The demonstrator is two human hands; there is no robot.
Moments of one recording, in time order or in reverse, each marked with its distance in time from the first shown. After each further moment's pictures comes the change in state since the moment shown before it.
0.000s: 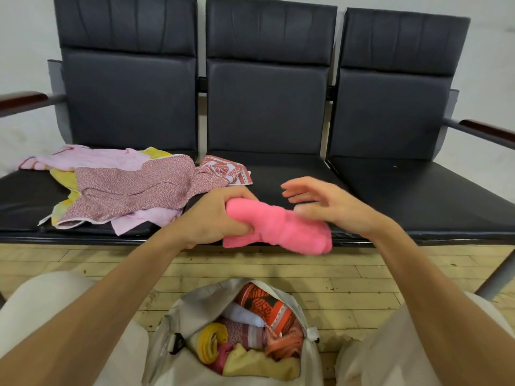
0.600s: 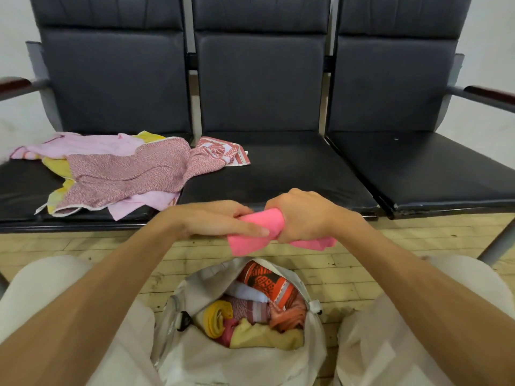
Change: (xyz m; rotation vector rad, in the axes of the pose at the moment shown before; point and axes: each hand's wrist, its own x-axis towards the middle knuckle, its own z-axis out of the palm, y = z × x) left_hand -0.002 -0.005 0.011 0.198 -0.551 -0.378; right_hand 0.012 -0.002 0.058 -0.813 -0.147 0.040
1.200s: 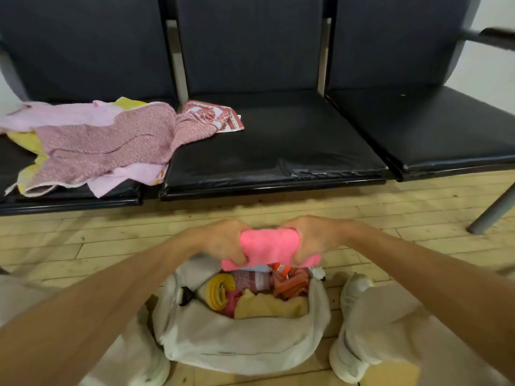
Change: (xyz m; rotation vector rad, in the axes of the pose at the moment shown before) left_hand 0.054 -0.075 0.071 0.219 -0.026 -0.080; right_hand -0.012 0.038 0.108 0.508 -0.428 0.163
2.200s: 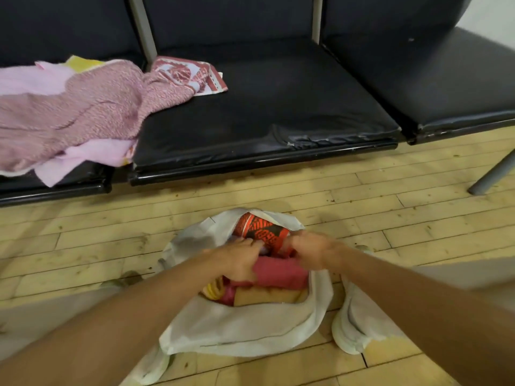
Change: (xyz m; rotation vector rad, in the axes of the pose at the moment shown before) left_hand 0.054 -0.025 0.091 0.303 -0.240 0.022; right_hand 0.050 0.065 0.094 -0.319 0.020 0.117
